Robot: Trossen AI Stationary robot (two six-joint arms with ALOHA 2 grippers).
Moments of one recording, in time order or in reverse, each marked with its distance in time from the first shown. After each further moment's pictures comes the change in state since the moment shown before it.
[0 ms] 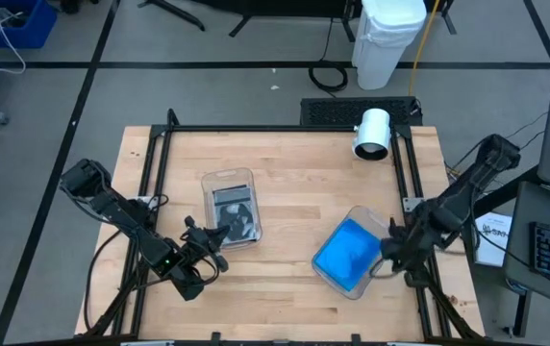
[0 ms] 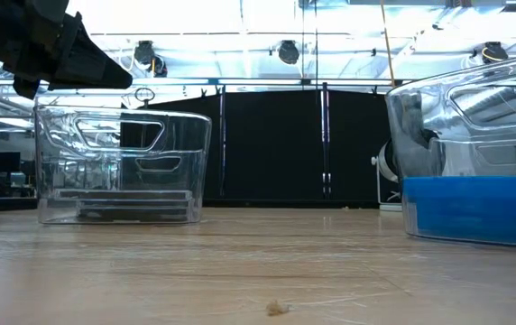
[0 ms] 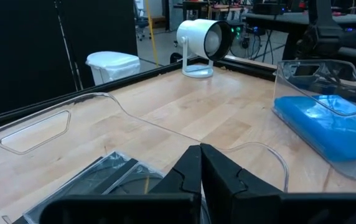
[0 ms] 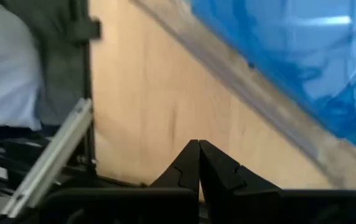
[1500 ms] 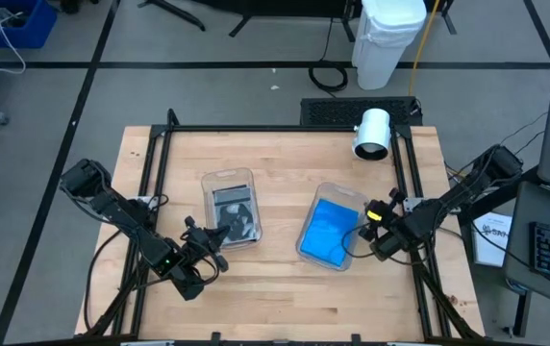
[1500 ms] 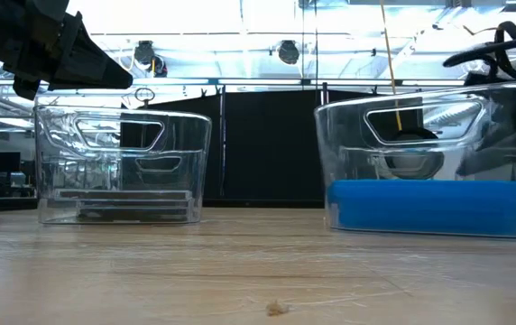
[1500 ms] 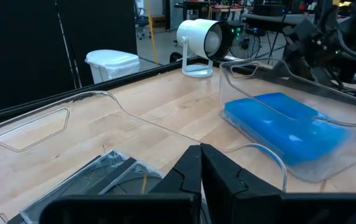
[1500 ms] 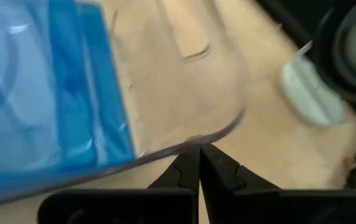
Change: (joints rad) left arm 0.001 0.000 0.000 0.005 0.002 -0.012; right arm -0.201 0.237 -0.274 -0.016 1.055 0.288
